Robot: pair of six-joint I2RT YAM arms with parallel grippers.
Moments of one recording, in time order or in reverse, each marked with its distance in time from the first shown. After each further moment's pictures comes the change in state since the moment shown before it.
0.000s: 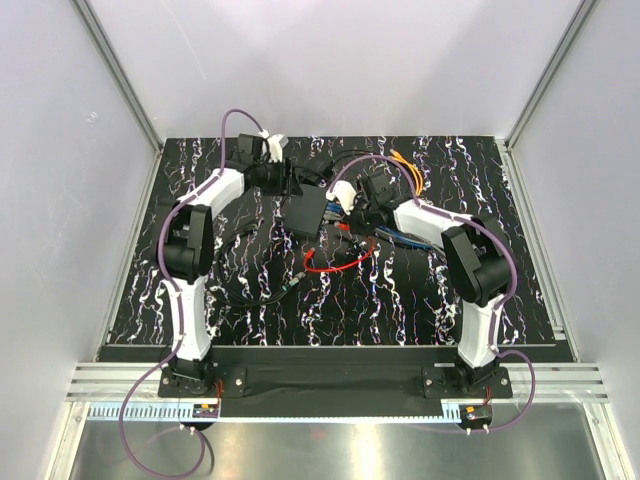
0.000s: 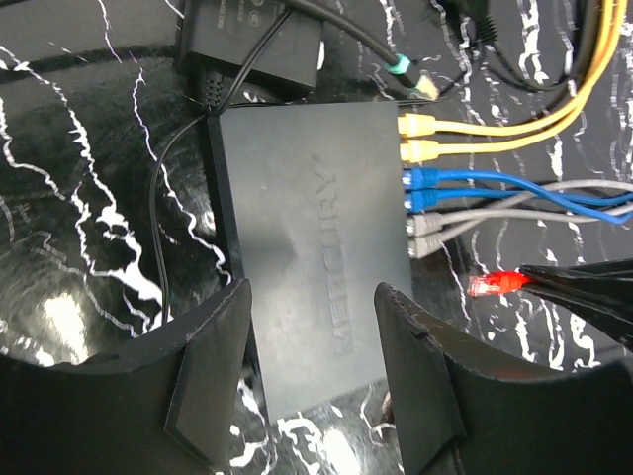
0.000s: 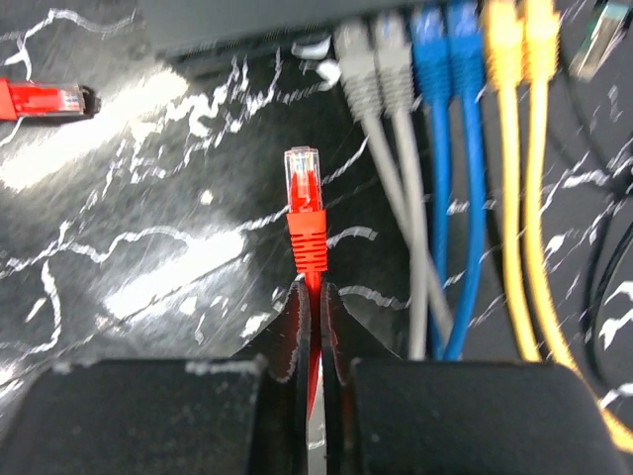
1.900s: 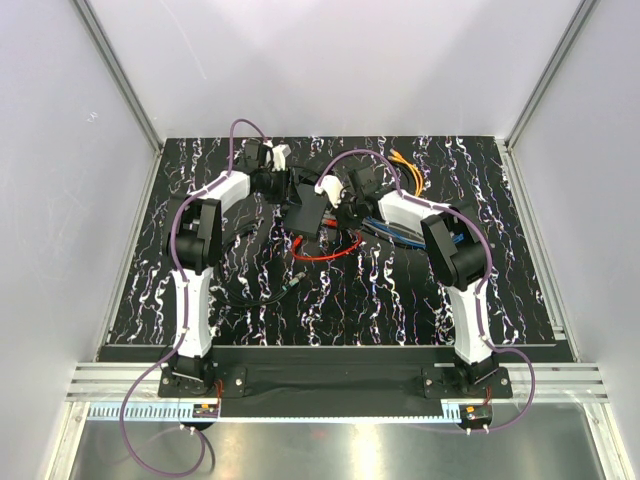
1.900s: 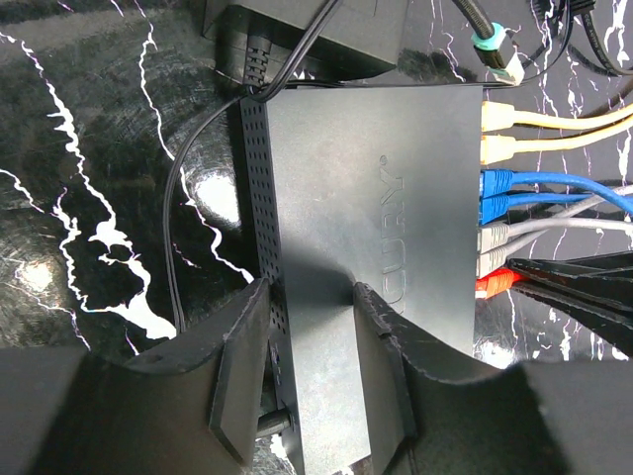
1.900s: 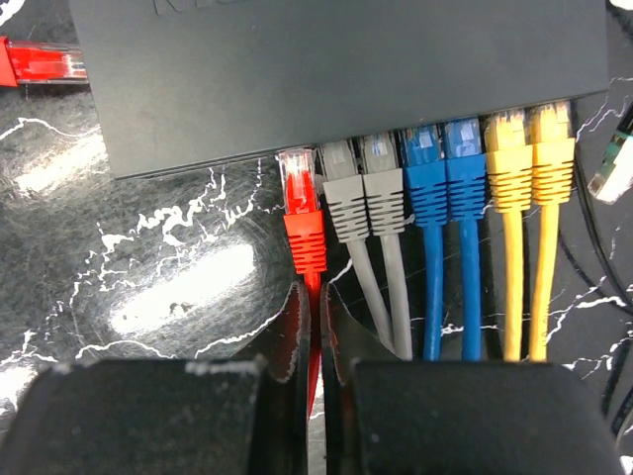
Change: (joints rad) left arm 0.000 0.147 0.065 -0.015 0.016 -0.002; right arm 0.014 0.209 0.229 -0.031 -0.061 0.002
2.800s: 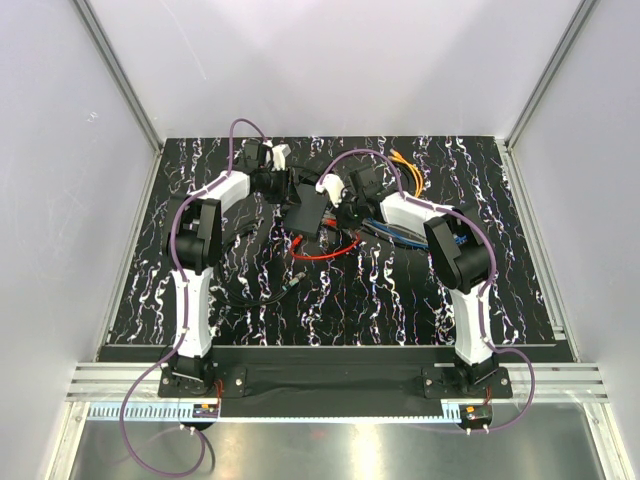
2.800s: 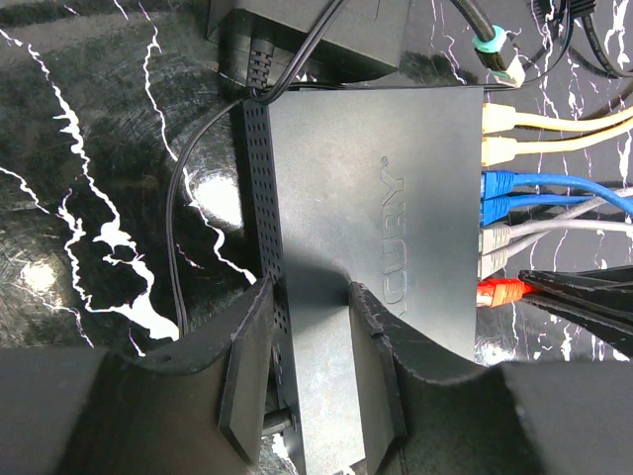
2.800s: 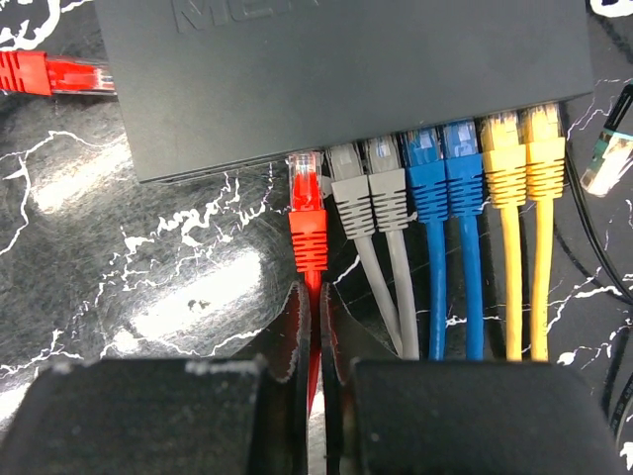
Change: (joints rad) left arm 0.000 0.000 0.000 0.002 -0.001 0.000; right arm 0.004 -0.036 -0.043 0.044 -0.004 0.046
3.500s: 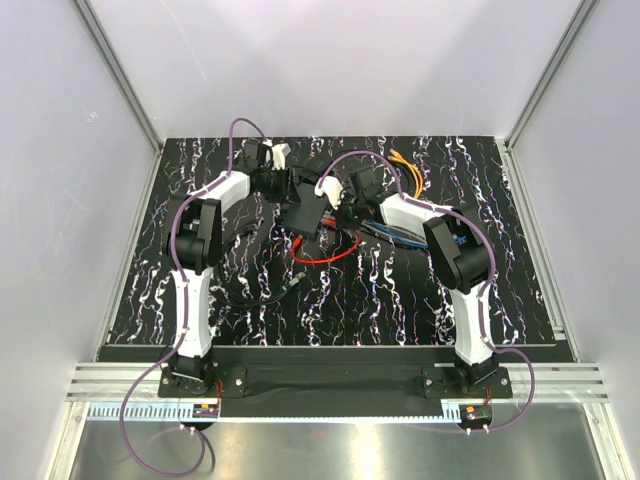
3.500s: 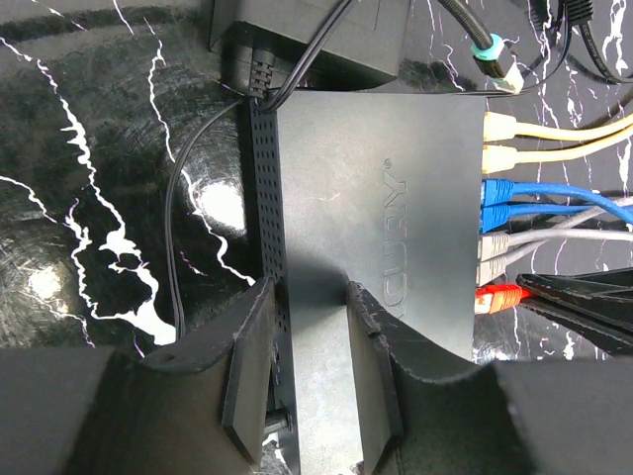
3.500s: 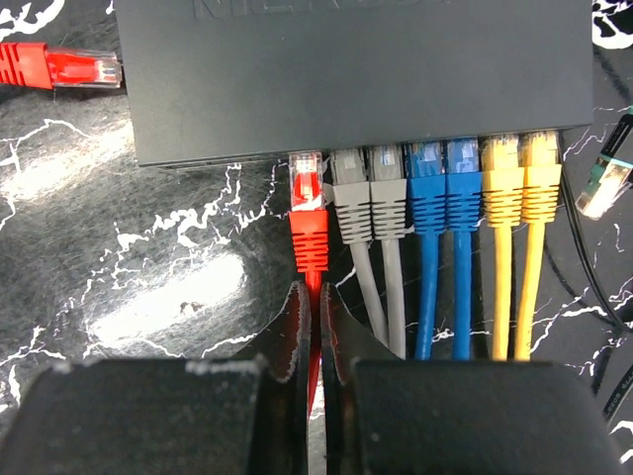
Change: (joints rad) left arm 0.000 0.000 0.000 0.016 -0.002 0.000; right arm 0.003 -0.002 -0.017 0.029 -0.014 -0.070
